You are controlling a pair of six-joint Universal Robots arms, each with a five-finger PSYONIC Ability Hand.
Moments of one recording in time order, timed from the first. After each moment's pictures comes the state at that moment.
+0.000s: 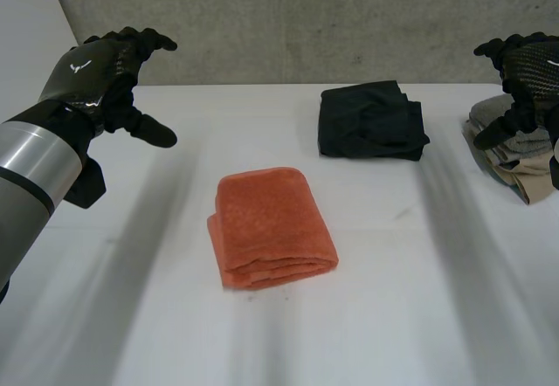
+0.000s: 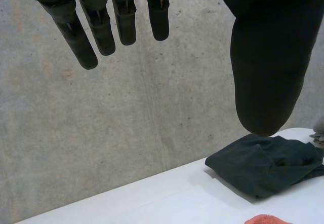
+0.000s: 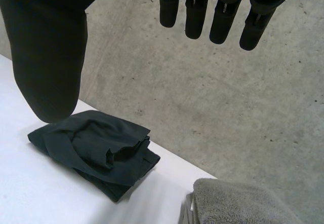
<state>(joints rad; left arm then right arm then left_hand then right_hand) 4.38 -1.53 -1.64 3.25 -1.45 3.03 1.75 -1.55 1.58 -0.02 1.48 2.96 0.31 0.31 0.31 0.31 0.18 0.29 0.30 0.30 0.31 0.17</state>
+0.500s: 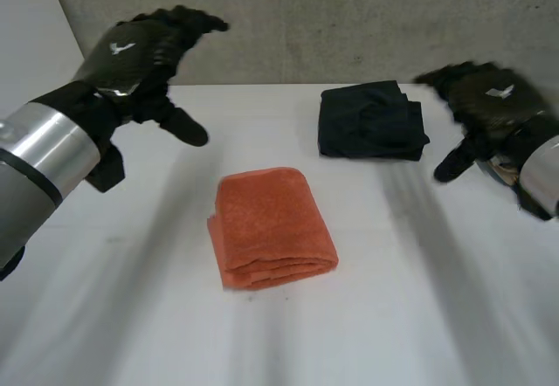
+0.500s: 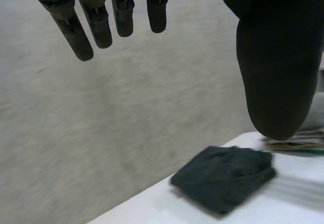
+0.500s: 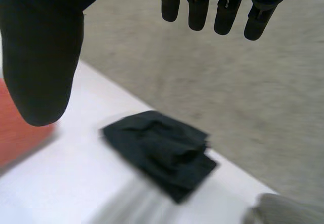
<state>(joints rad) 4.37 -1.55 -1.57 3.25 -1.20 3.10 1.79 -1.54 1.60 0.06 1.29 2.90 0.23 0.22 0.23 0.22 0.05 0.23 0.21 0.21 0.21 0.05</state>
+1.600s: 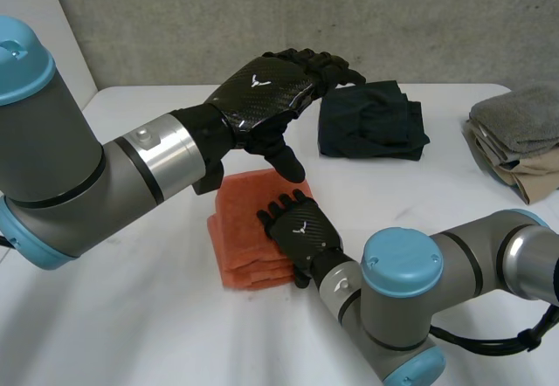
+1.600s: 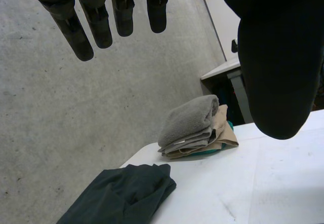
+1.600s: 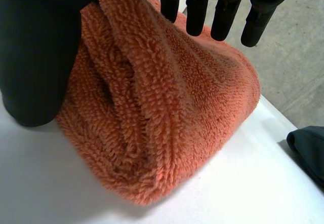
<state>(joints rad) 4.20 -1.88 -1.32 3.26 -0.93 3.19 2.29 -0.86 1.56 -0.47 1.46 2.71 0.23 0.22 0.23 0.22 0.05 0.27 0.28 0.28 0.28 0.10</state>
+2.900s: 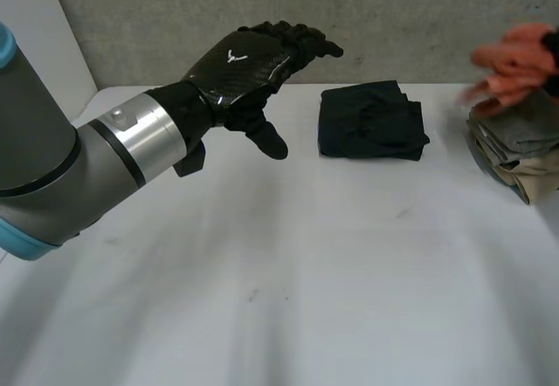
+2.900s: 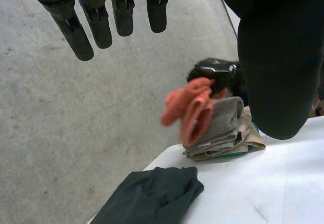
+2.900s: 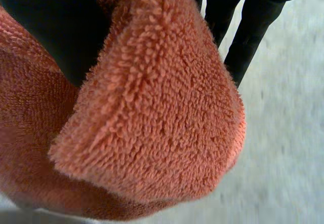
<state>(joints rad) 4.24 -1.83 -1.31 3.26 -0.97 3.19 1.34 -0.74 1.05 -0.78 0.96 3.08 0.23 0.22 0.23 0.22 0.05 0.99 1.12 1.14 1.18 0.86</state>
